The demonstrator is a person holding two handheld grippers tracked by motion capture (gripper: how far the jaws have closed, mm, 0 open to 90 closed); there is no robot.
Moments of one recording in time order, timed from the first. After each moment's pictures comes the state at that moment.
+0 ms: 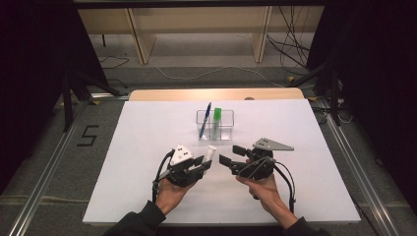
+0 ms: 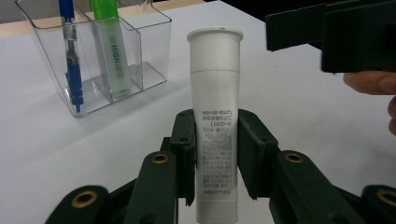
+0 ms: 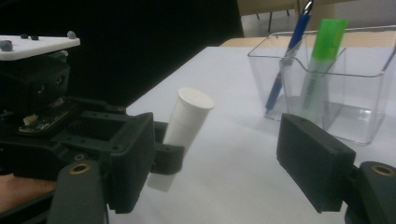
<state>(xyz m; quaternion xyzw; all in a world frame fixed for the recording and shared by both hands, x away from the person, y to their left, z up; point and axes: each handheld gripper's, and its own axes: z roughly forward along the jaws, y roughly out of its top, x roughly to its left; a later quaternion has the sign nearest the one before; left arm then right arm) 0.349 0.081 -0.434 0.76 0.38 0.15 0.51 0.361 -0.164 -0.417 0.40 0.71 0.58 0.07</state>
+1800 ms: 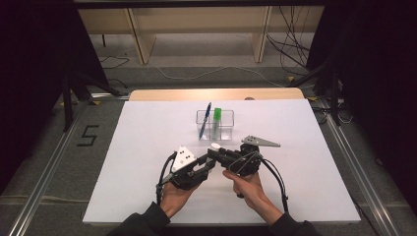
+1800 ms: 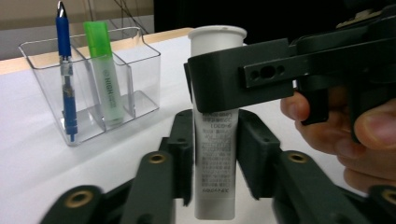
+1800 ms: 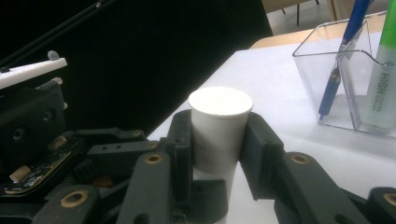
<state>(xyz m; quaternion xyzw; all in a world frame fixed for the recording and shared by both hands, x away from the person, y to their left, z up) 0.337 0.071 -0.426 0.74 0.36 0.17 0.54 0.372 -0.133 -0.422 0.41 0.68 0.61 -0.01</state>
